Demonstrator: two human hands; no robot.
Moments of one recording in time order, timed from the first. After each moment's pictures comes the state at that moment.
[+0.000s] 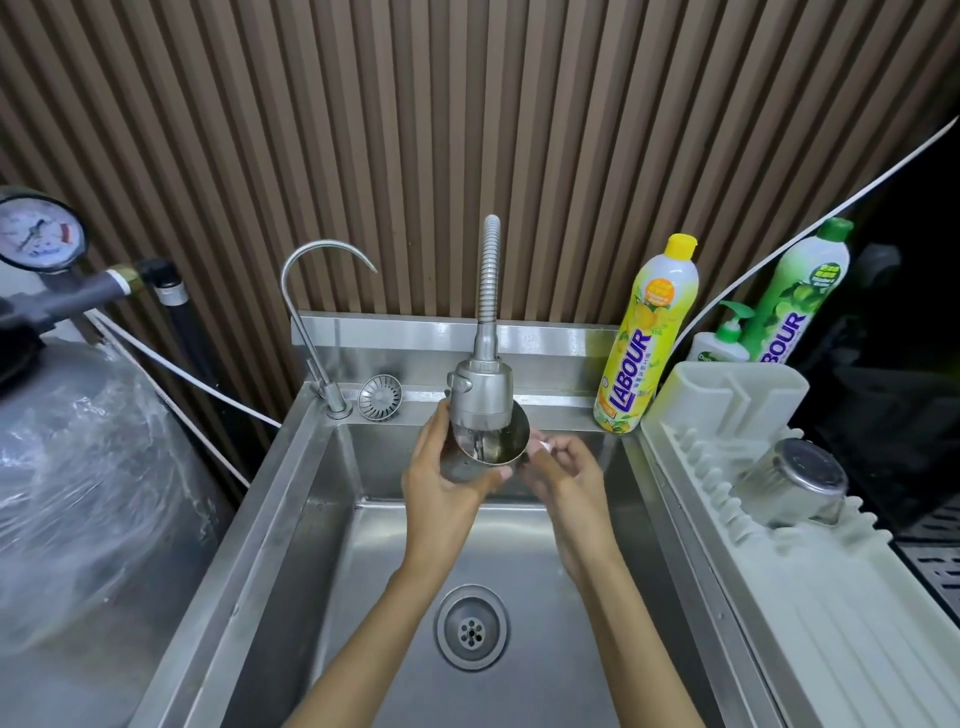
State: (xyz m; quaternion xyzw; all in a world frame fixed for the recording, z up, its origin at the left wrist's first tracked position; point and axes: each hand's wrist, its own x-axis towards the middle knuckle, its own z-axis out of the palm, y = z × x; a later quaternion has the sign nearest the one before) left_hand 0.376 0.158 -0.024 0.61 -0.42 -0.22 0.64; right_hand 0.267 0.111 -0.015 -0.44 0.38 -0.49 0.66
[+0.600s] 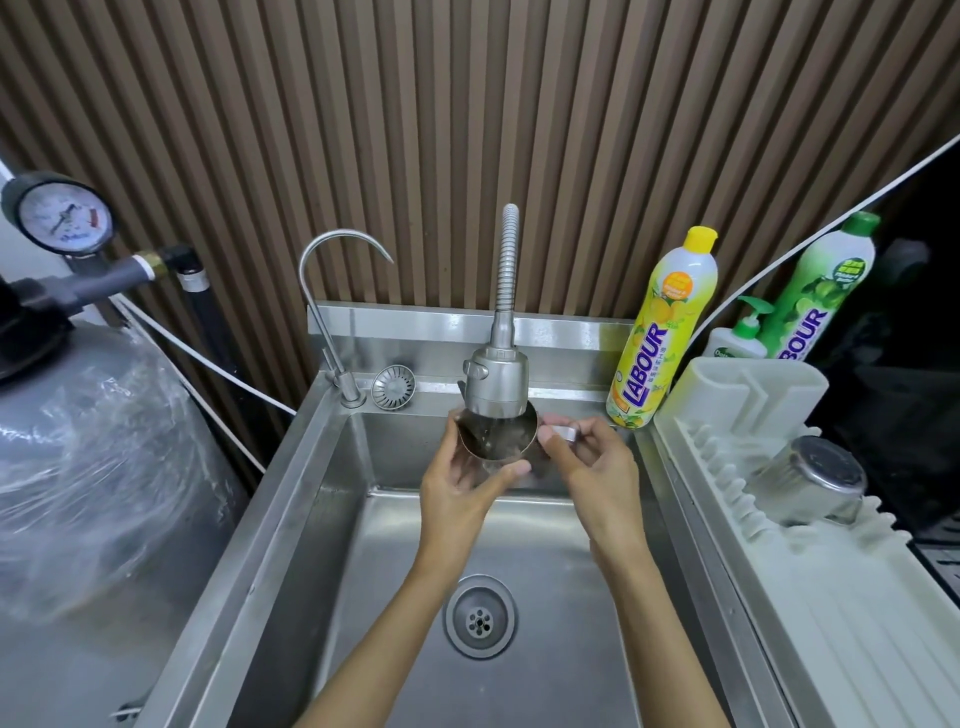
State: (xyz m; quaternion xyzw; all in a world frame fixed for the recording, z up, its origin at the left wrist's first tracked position) left_hand 0.368 0.167 -0.033 0.52 -0.37 -0.35 0.69; right_hand 0.256 0.118 0.005 -0.57 0.45 -0.47 0.50
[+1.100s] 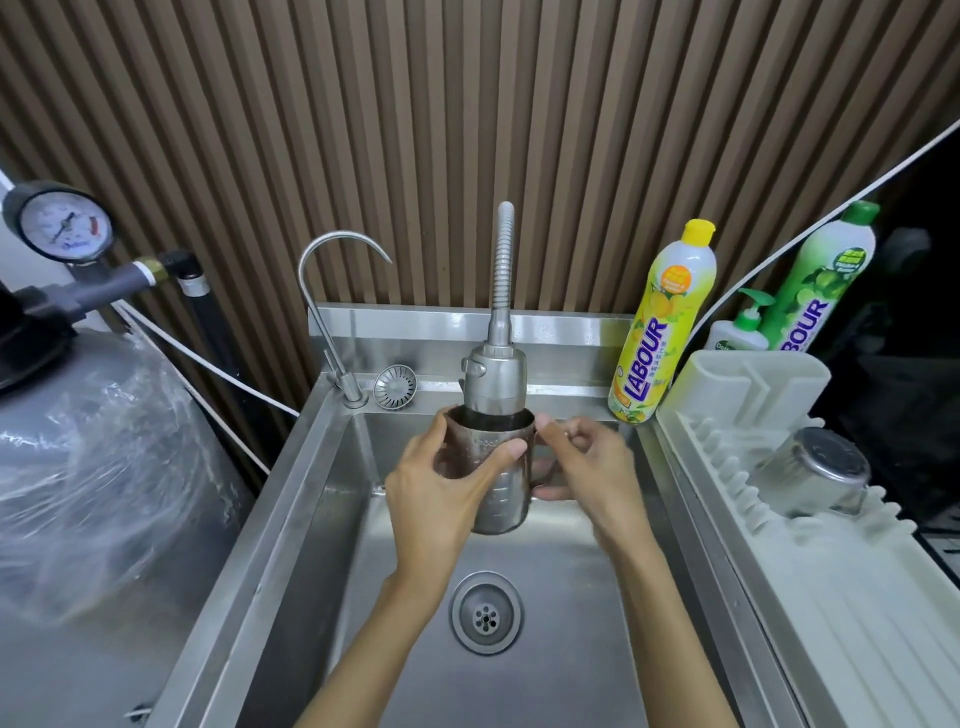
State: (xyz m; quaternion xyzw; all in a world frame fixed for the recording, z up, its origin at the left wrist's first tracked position) left_hand 0.373 0.188 -0.003 0.71 -0.39 -0.14 0.56; right_hand 0.256 0.117 0.013 -0.59 0.48 -0.39 0.53
